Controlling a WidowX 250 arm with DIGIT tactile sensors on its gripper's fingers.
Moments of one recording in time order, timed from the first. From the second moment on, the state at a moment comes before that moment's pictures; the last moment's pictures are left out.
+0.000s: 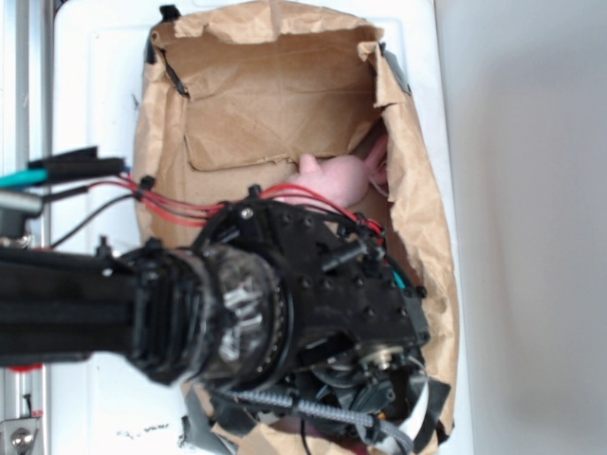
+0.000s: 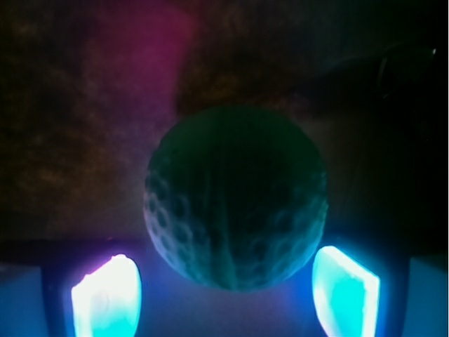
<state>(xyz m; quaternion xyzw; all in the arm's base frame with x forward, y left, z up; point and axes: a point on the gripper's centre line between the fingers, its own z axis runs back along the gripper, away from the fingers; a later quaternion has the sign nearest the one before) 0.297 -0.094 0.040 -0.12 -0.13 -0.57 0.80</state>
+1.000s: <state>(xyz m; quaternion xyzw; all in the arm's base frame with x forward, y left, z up) 0.299 -0.097 0.038 -0.15 -0.18 -0.55 0.80</state>
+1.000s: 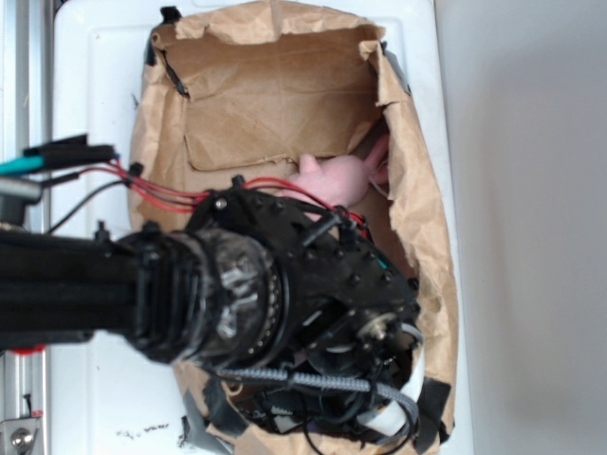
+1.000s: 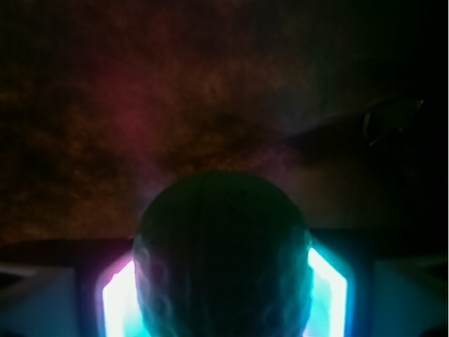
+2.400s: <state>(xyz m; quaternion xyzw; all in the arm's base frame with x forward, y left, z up) 0.318 -0.020 0.071 -0.06 -0.13 -0.23 0.96</state>
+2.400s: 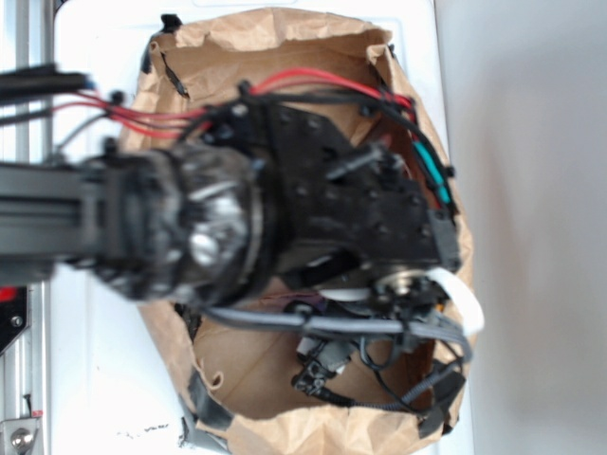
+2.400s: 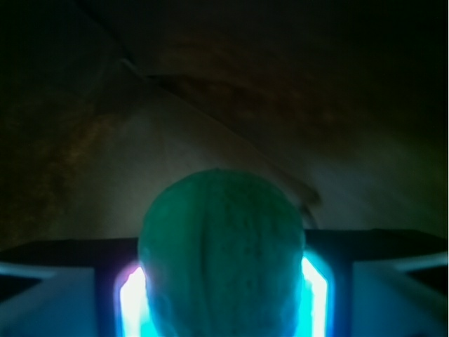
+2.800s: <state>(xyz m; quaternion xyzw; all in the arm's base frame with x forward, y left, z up) 0.303 -0.003 0.074 -0.02 -0.10 -0.12 0.99</state>
